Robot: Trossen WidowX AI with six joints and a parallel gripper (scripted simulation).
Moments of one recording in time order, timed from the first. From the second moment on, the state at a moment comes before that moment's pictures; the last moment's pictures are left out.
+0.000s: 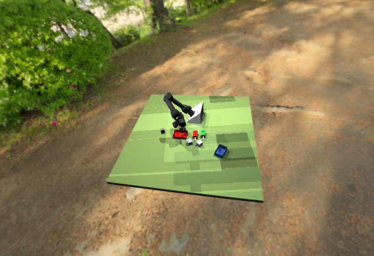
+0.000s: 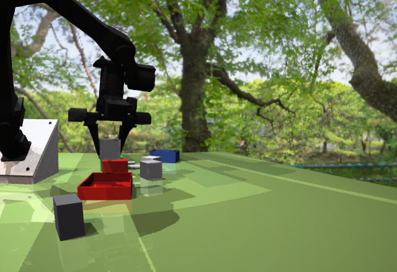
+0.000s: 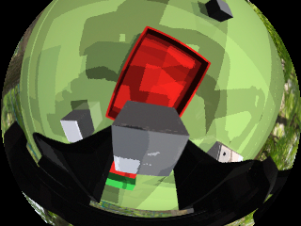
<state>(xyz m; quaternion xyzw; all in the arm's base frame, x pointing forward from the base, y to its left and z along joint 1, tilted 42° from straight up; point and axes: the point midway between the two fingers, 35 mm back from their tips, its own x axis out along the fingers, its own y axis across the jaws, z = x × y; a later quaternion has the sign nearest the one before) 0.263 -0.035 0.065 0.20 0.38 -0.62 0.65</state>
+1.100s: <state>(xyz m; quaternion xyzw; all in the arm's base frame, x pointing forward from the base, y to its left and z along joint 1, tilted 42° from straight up) 0.259 -0.063 0.037 0.20 0.38 -0.63 0.65</state>
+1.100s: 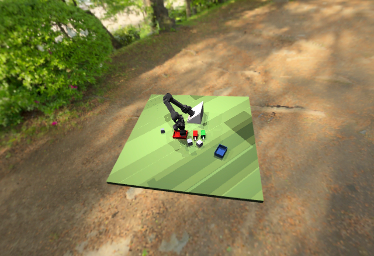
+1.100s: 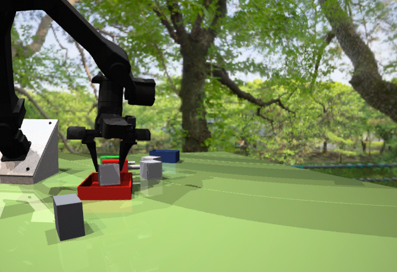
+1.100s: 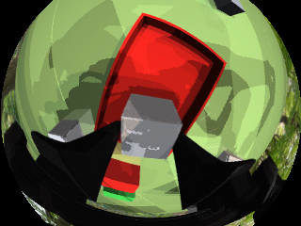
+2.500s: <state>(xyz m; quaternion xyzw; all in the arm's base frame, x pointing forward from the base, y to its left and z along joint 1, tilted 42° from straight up) 0.345 0.011 0.039 0.16 0.41 -0.59 0.68</state>
